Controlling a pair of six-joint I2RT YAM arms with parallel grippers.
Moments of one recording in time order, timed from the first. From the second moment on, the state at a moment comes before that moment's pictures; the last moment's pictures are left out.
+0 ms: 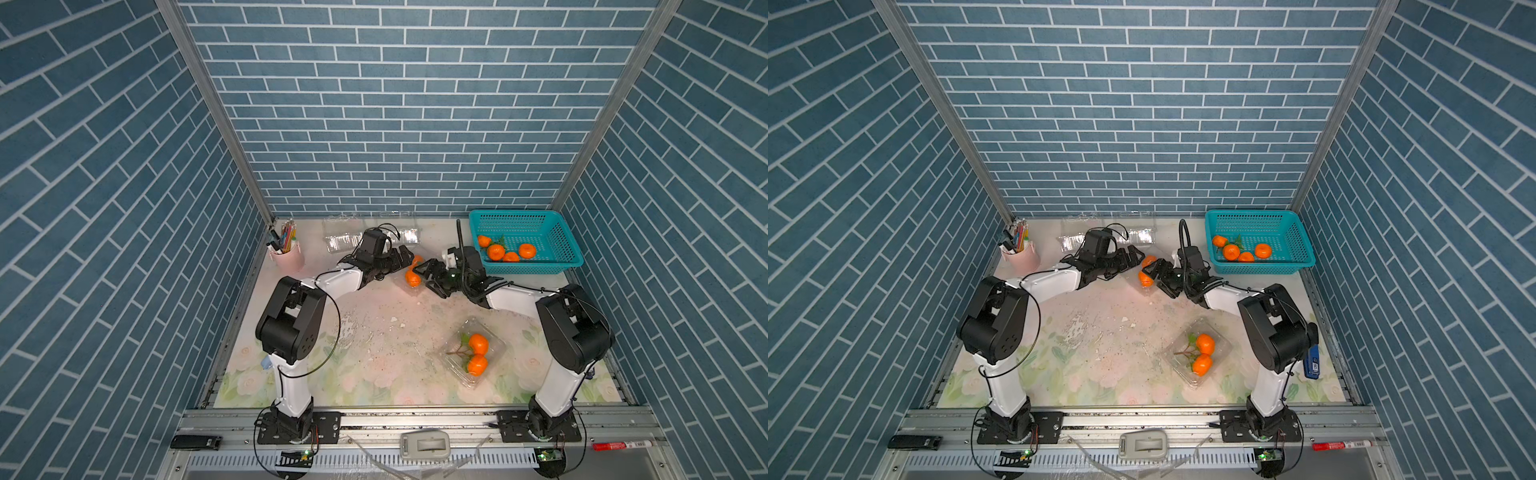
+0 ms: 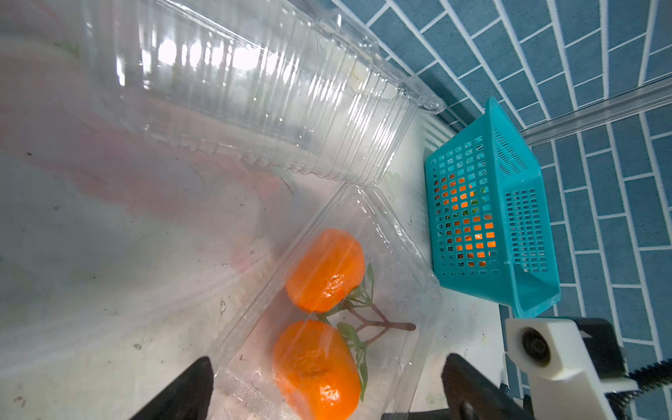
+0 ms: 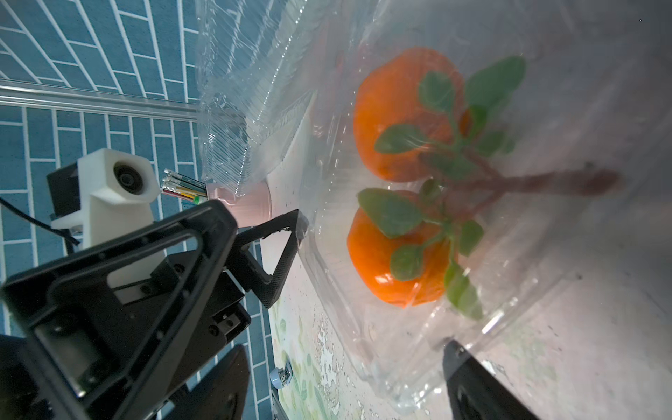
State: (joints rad) left arm -0.45 1.90 1.25 -0.01 0.26 -0.77; right arm 0.55 1.80 1.00 0.23 -0.49 1.11
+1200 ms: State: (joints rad) left arm -0.46 1.89 1.12 0.21 0.32 -0.97; right arm 0.53 1.83 0.90 0.55 -0.49 1.36
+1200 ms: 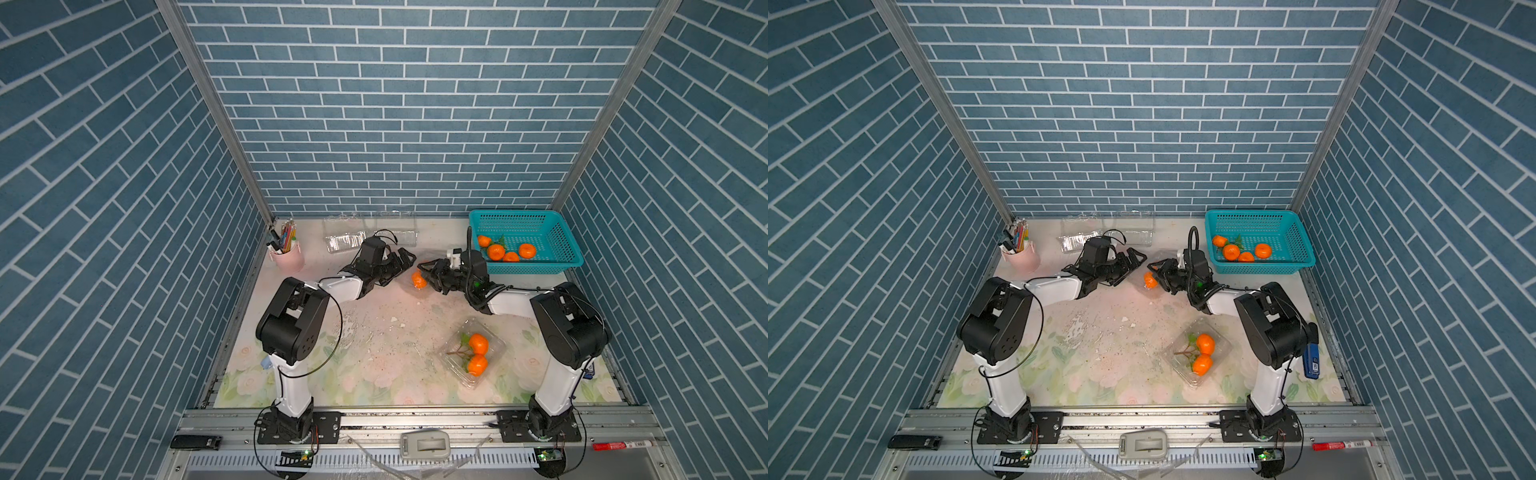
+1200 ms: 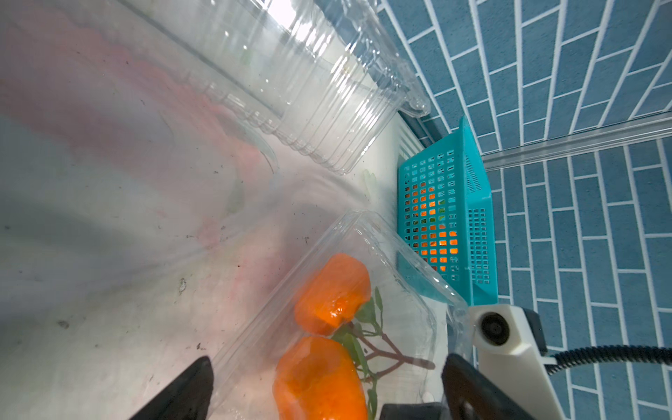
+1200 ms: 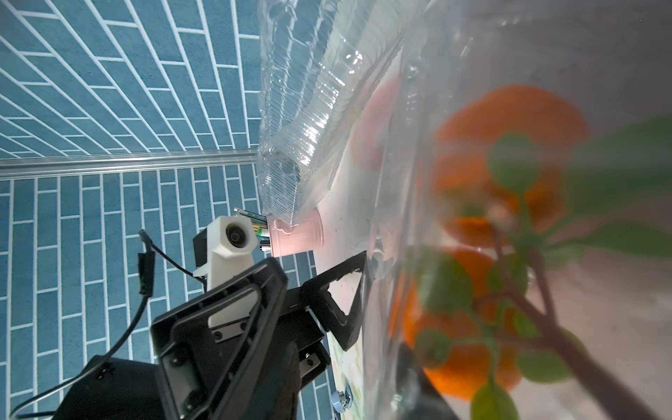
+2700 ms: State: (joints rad) left arm -0.48 1.73 0.49 0.79 0.23 -1.24; right arm 0.53 1.87 0.93 0.58 -0.39 1.52
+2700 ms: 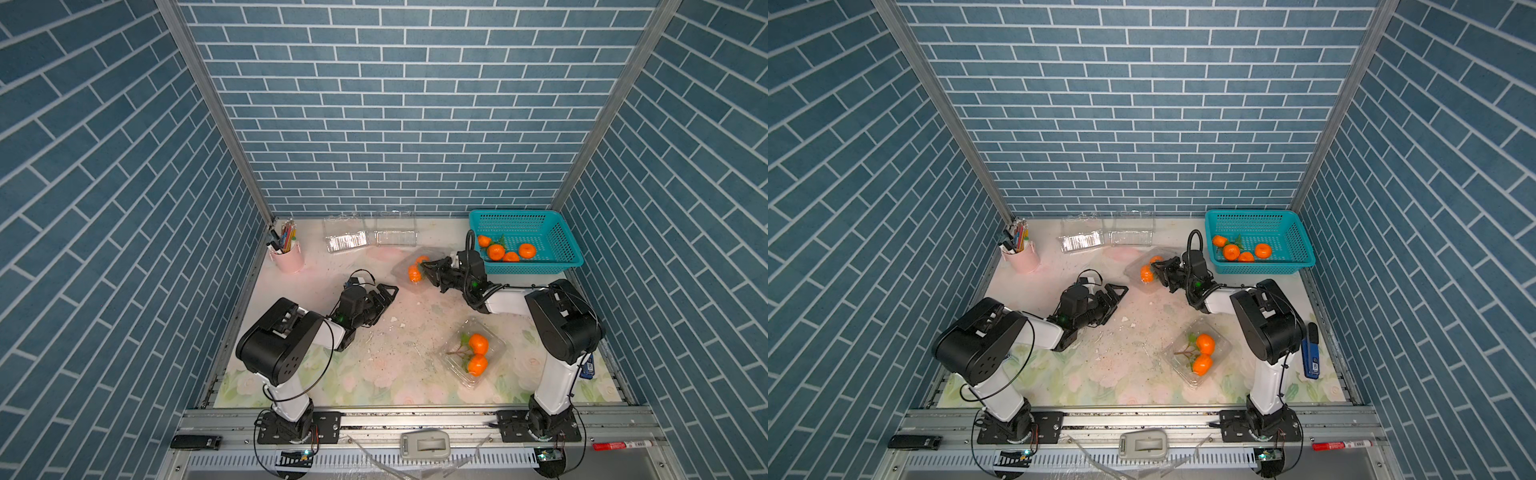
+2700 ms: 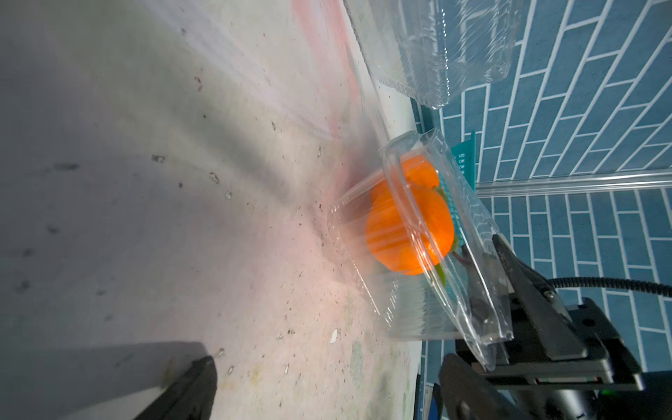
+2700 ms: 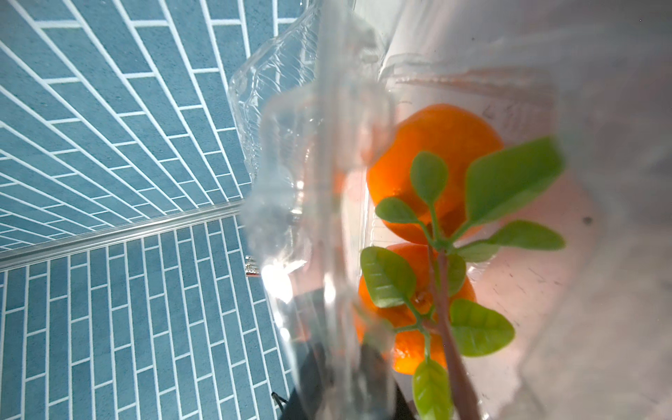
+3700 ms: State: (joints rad) left arm -0.50 1.86 0.53 0.97 0.17 -1.40; right arm 0.56 1.88 0.88 0.70 -0.39 1.57
